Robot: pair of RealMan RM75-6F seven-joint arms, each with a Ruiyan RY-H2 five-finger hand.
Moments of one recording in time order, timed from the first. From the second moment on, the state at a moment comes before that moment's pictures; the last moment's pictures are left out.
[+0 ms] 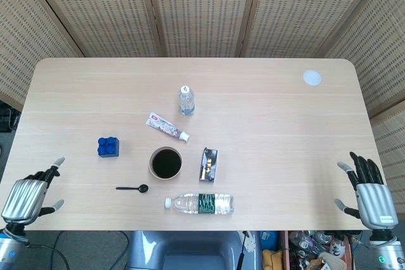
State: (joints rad) left arm -0.09 -1.17 0.02 -1.65 1.55 1.37 0.24; right arm 0.05 -1.21 0.03 -1.52 -1.54 1.51 -0.02
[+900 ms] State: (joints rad) left arm -0.33 -1.38 -0.02 -1.51 1.48 1.07 0.38; right arm 0.04 -1.19 0.03 -1.54 -1.52 1.49 -0.03
